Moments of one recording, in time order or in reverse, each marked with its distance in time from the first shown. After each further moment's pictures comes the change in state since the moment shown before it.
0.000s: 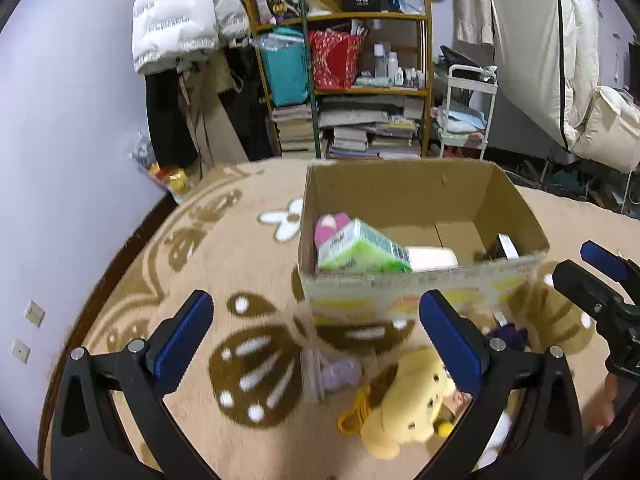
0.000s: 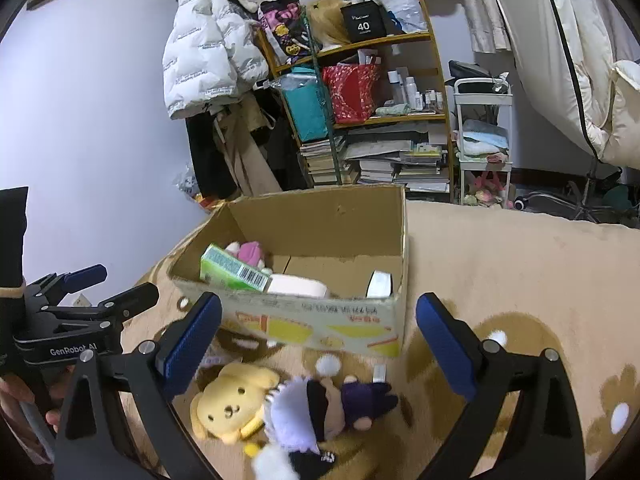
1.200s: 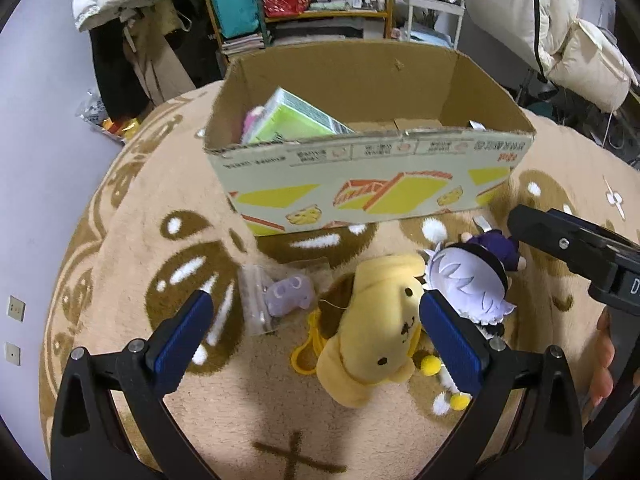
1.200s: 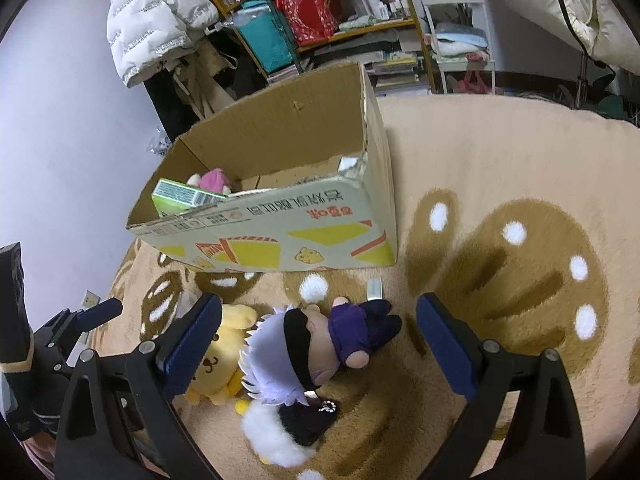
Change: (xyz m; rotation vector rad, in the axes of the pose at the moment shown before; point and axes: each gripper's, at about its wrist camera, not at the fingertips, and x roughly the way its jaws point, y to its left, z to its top) left arm 0.045 -0.039 -0.046 0.100 0.249 -0.113; right arm 0.045 -0.027 -0.038 0.200 0.272 -0.009
